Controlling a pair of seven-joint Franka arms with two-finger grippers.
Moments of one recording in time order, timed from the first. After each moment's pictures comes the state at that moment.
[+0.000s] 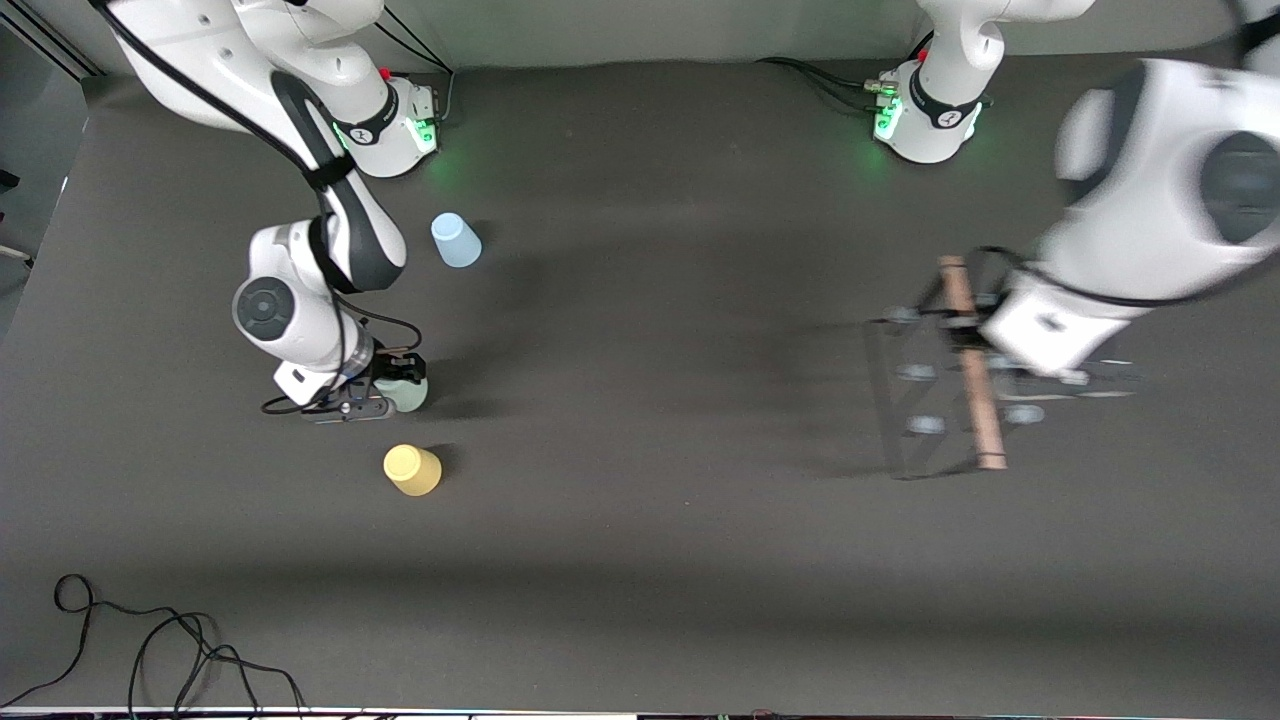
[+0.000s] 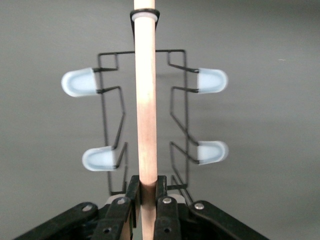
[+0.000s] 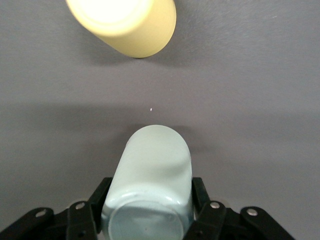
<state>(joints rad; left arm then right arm) -0.23 0.19 -0.13 -1.61 -0.04 1.72 -0.44 0.28 0.24 -0.10 -2.18 0.05 2.31 0.11</state>
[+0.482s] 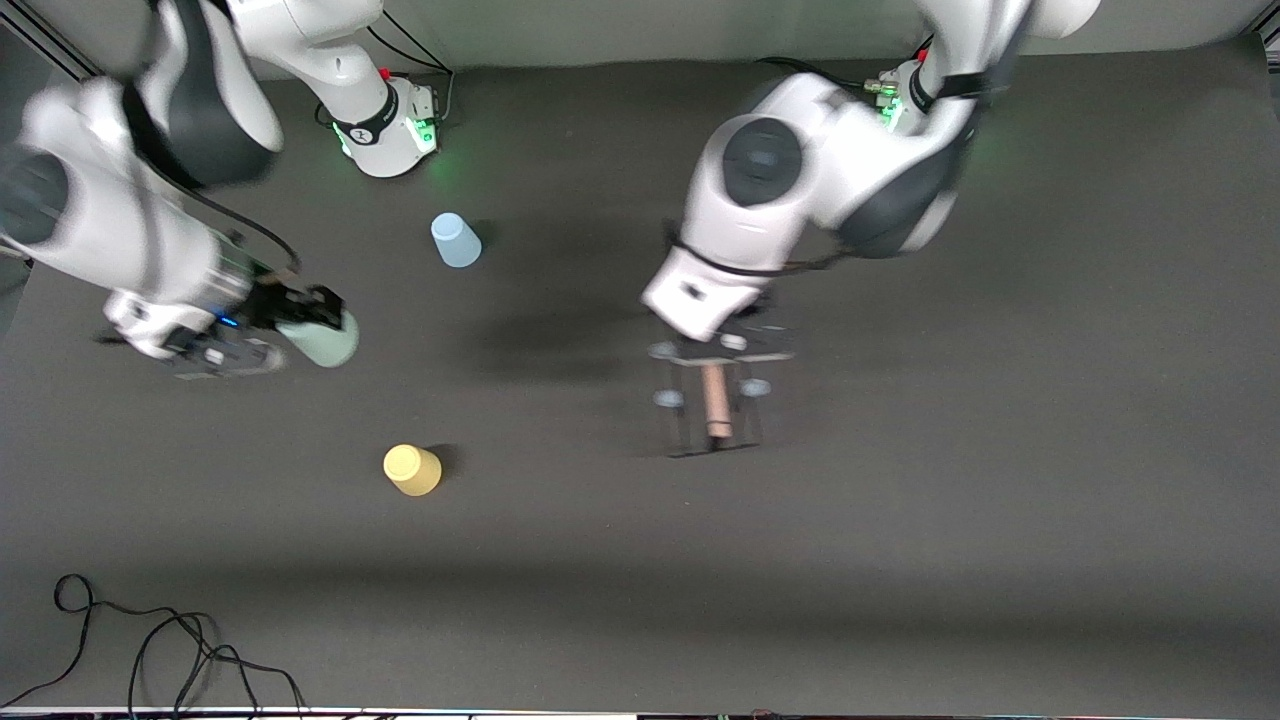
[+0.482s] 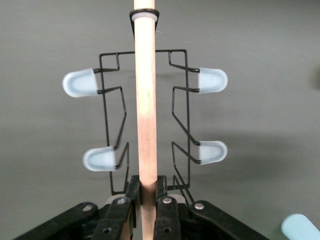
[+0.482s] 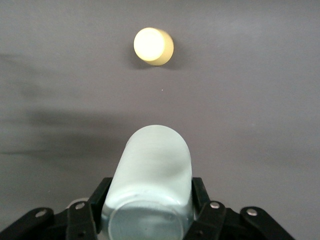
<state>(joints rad) -0.62 0.46 -0.14 -1.37 -0.04 1.87 -0.80 0.28 0.00 -0.13 -1.82 0.05 1.72 0.12</state>
